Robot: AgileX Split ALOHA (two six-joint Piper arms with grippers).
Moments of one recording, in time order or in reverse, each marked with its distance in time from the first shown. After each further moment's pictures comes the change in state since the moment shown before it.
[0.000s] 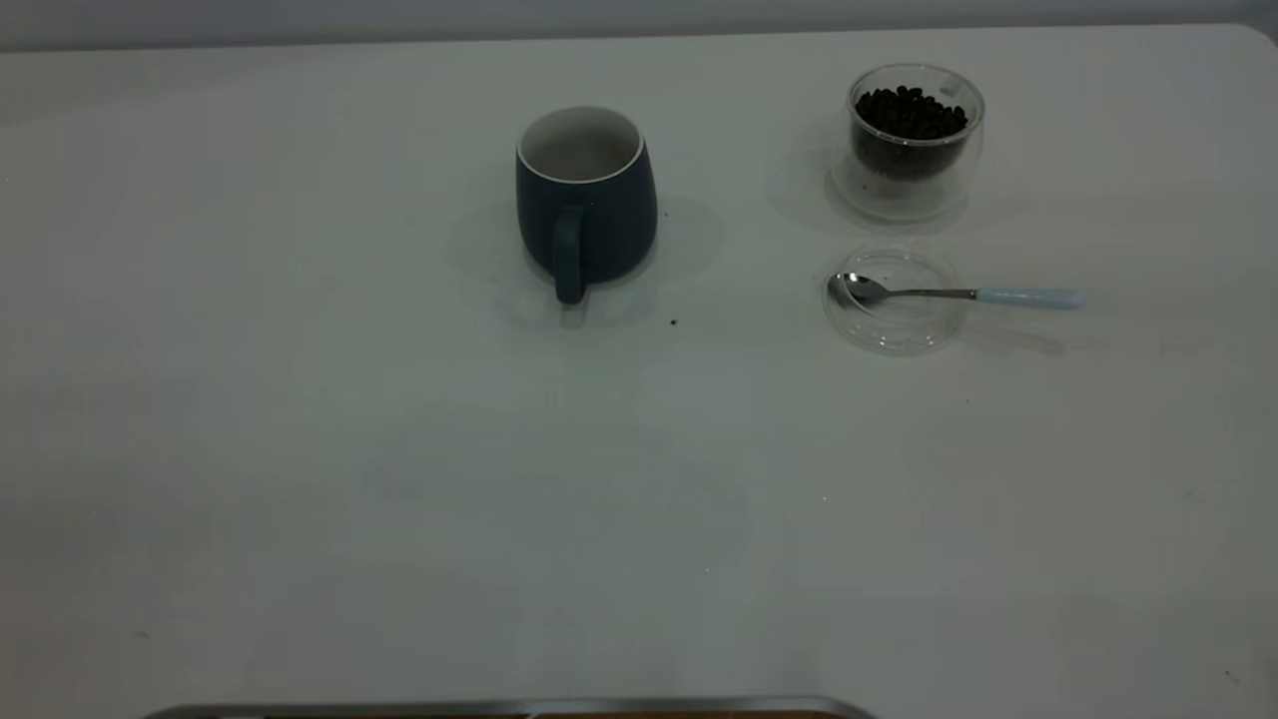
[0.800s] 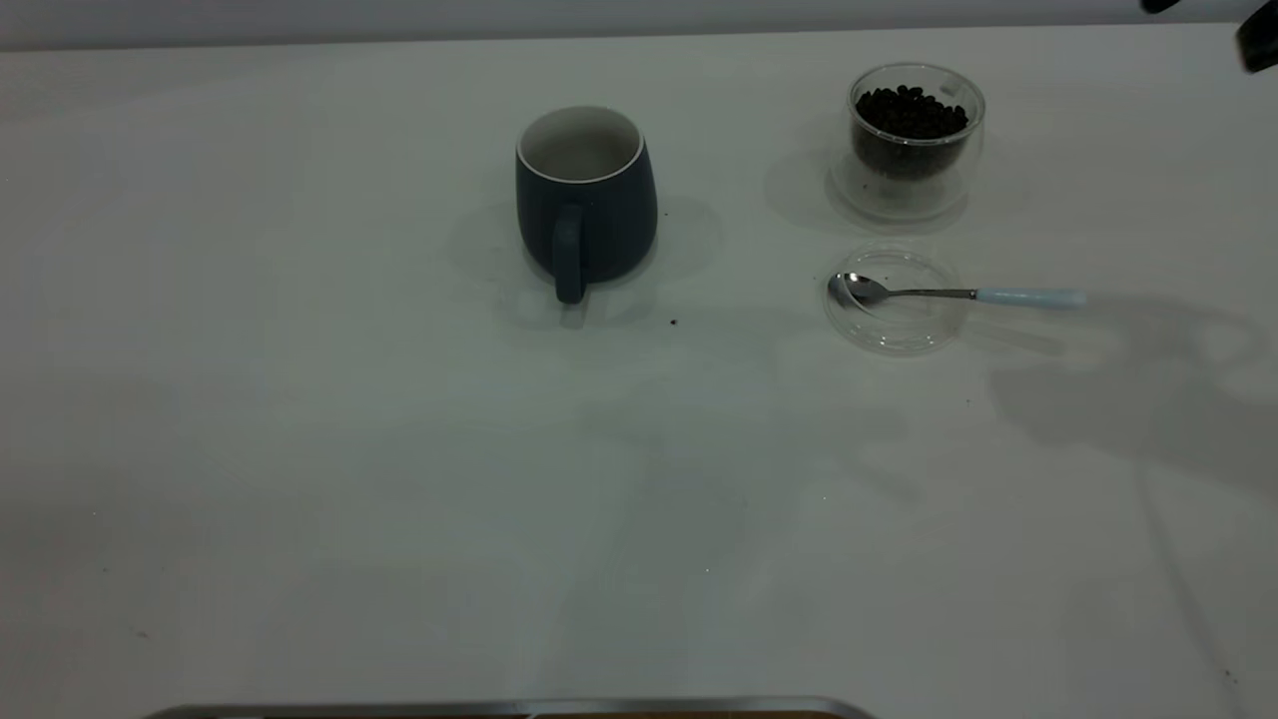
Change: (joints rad) left arm 0.000 0.000 0.000 0.000 0.000 -0.007; right arm -0.121 1.055 -0.220 0.688 -0.228 -0.481
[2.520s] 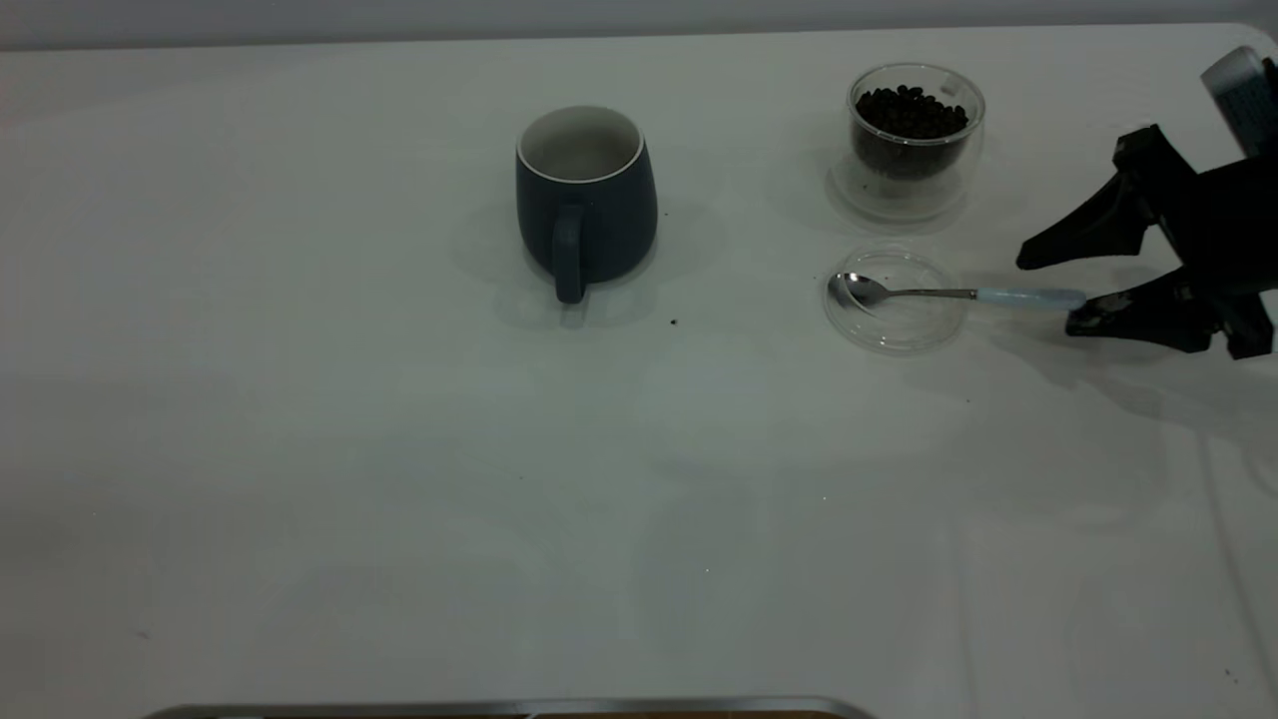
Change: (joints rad) left arm 0.000 0.000 0.000 0.000 0.001 0.007; right arm -0.164 0.742 0.007 0.973 -0.002 -0.958
